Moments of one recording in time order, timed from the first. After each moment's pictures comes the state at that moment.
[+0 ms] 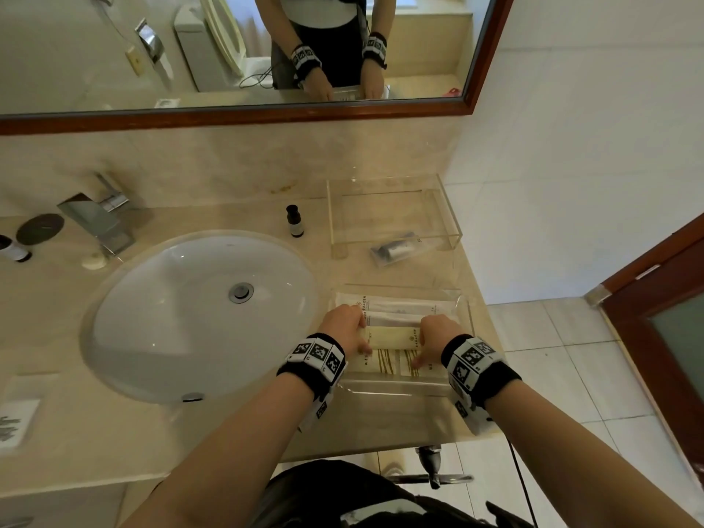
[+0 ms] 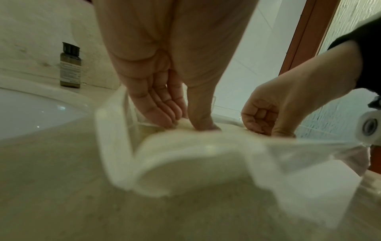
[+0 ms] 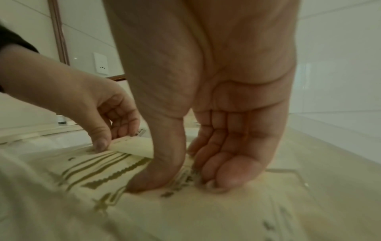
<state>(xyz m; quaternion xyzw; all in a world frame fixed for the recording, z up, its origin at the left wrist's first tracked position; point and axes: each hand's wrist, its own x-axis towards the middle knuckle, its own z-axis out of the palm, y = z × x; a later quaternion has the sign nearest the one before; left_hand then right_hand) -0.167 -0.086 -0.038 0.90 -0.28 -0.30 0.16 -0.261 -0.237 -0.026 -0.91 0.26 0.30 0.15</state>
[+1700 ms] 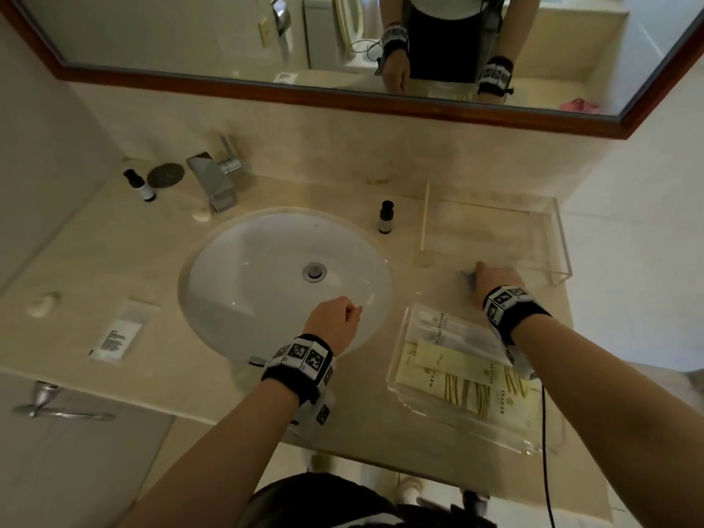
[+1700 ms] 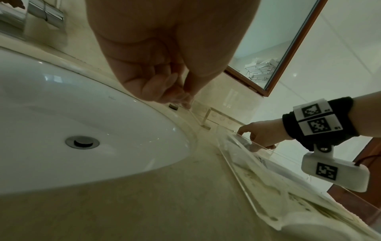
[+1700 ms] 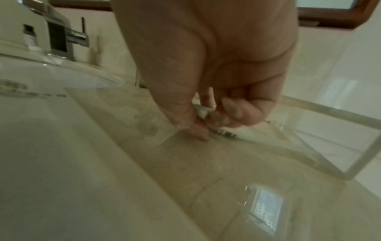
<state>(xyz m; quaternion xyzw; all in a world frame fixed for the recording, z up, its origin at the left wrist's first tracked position) -0.125 0.023 -0.043 0.93 -0.10 -0.18 0.30 -0.114 -0.266 -0.038 -0.96 0.22 0.19 0.03</state>
